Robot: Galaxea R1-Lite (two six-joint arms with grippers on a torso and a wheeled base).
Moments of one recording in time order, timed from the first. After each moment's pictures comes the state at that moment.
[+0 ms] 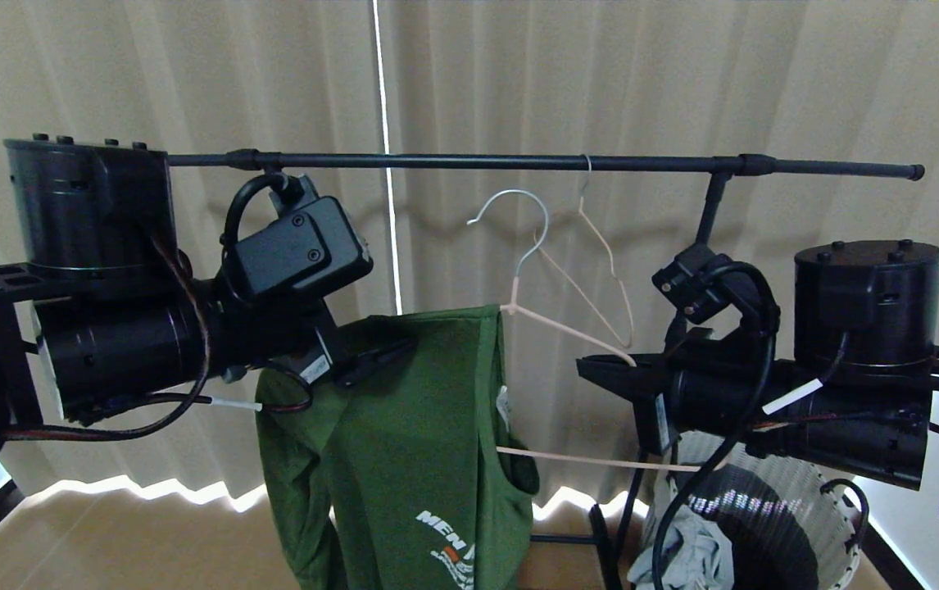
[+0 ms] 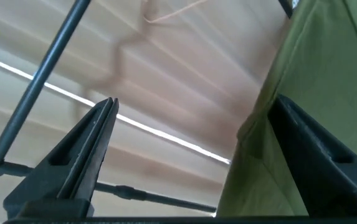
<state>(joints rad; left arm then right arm) -0.50 1.53 -0.94 -0.34 -0.16 0.84 0.63 1.59 -0.79 -0.43 0.09 0.02</state>
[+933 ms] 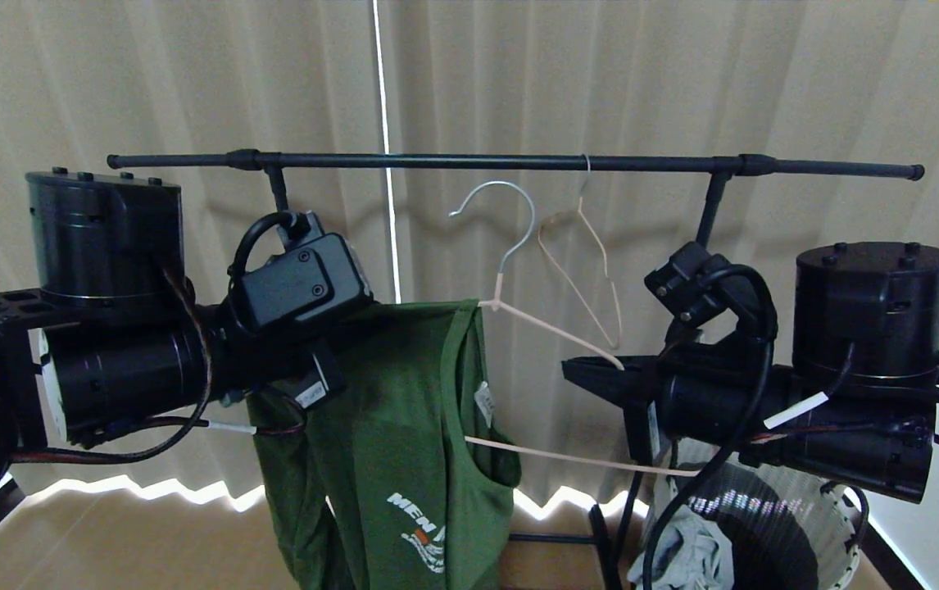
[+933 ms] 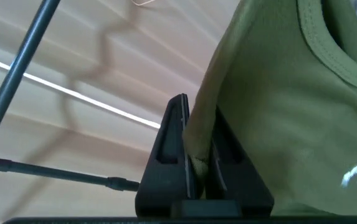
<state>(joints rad) -0.48 1.53 -0.89 -0.33 -0.16 0.85 0.67 1.58 -0.78 -0.47 0.09 0.01</state>
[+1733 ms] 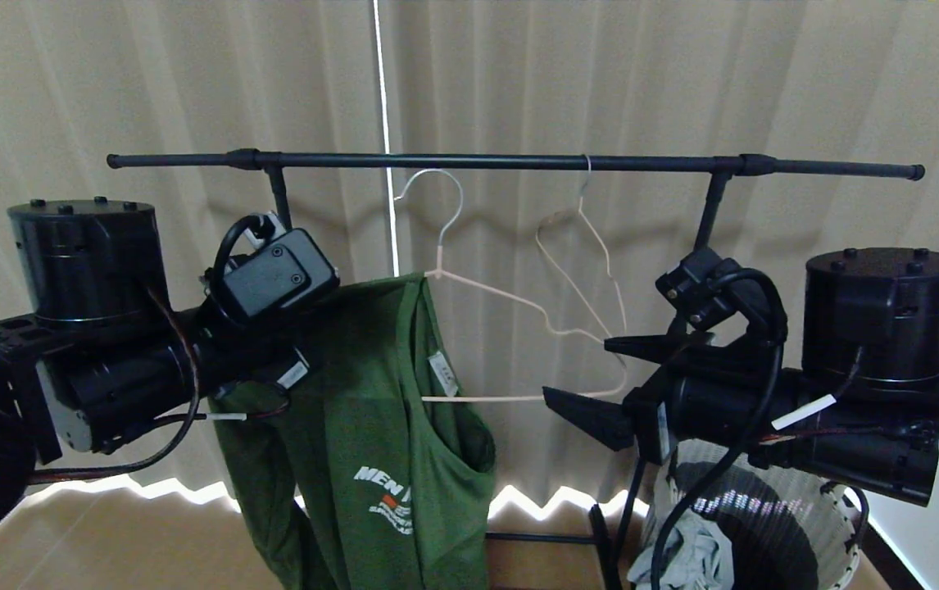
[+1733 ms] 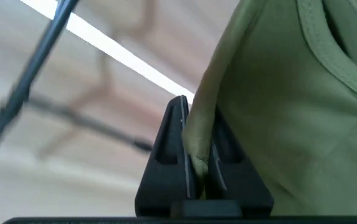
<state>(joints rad) -0.41 1.55 -0.78 -0.54 0.02 0.79 0.64 1.57 -0.75 -0.48 0.08 0.01</state>
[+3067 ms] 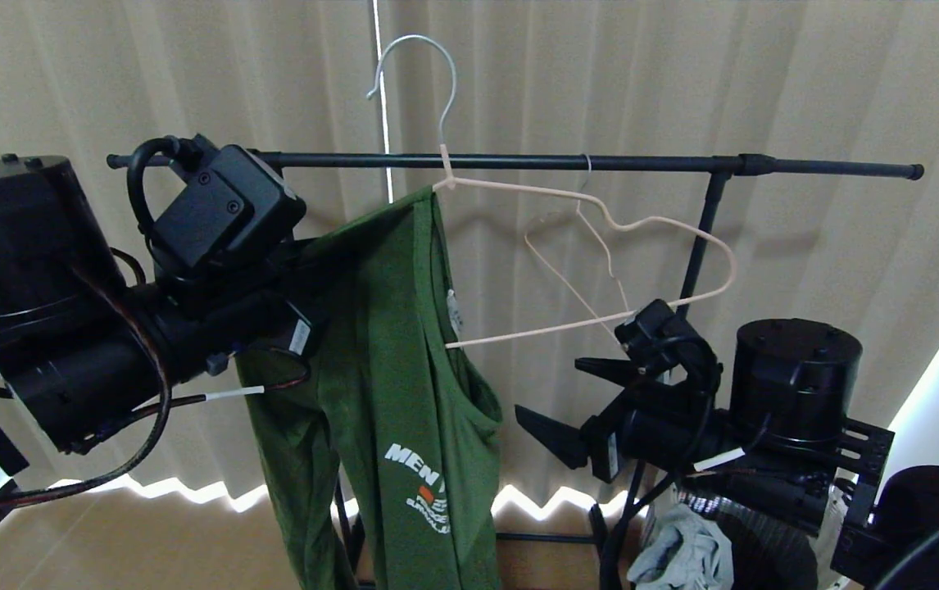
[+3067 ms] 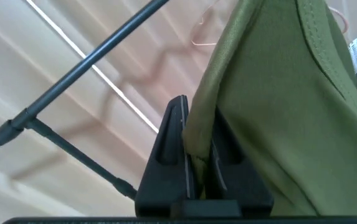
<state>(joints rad) -0.49 1.49 -0.77 -0.72 -0.04 0.59 0.65 1.78 -0.60 -0.92 0.07 0.01</state>
